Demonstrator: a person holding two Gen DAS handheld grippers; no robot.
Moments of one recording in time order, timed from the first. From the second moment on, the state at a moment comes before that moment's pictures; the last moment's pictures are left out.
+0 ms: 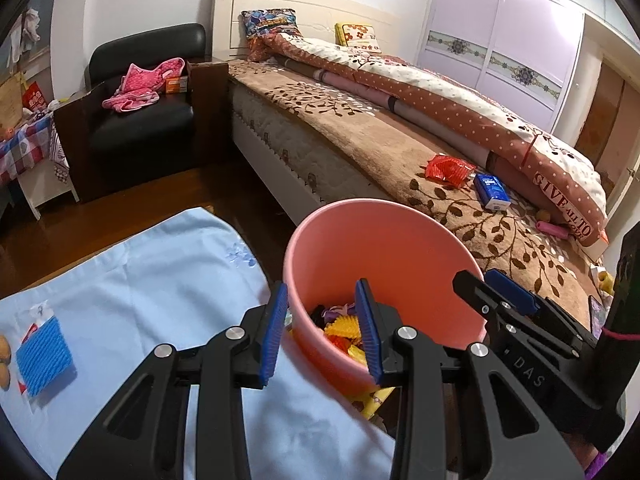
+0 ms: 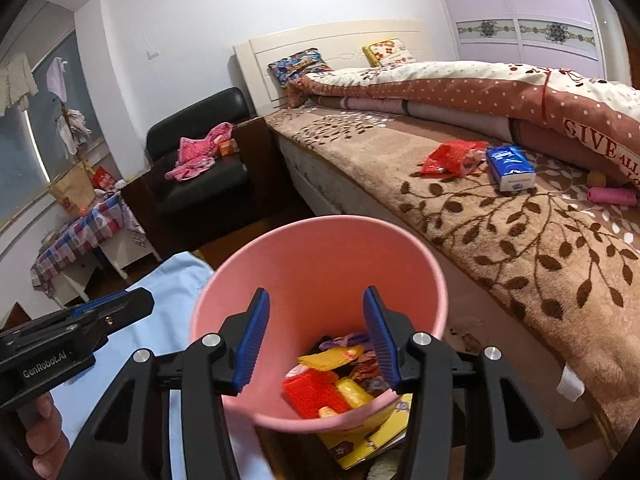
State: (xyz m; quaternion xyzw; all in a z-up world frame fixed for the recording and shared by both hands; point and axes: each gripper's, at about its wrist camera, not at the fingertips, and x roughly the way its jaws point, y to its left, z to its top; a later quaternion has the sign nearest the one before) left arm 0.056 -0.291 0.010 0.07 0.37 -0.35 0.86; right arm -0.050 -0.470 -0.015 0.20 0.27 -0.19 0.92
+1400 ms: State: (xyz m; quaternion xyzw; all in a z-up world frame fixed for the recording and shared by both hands) left arm 0.041 -0.111 0.011 0.00 0.38 -0.28 0.88; right arm -0.047 -0.352 0.012 0.12 0.28 -0.09 0.95
